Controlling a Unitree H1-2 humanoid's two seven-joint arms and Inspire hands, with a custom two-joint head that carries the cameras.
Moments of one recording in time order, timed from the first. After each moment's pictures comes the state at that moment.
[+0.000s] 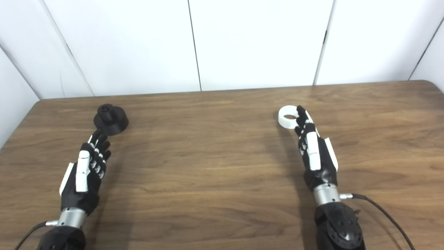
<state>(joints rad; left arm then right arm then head) 0.02 0.16 0.18 -0.10 -0.23 0.04 -0.12 -0.08 -0.06 -0.09 0.00 0.13 -0.07 0.08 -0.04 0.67</state>
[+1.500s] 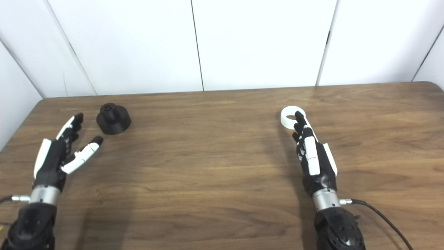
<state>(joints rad) -0.11 0.34 0.18 -0.09 0.17 0.13 -0.02 -0.06 -0.06 -0.08 -0.03 0.15 -0.03 0.08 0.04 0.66</state>
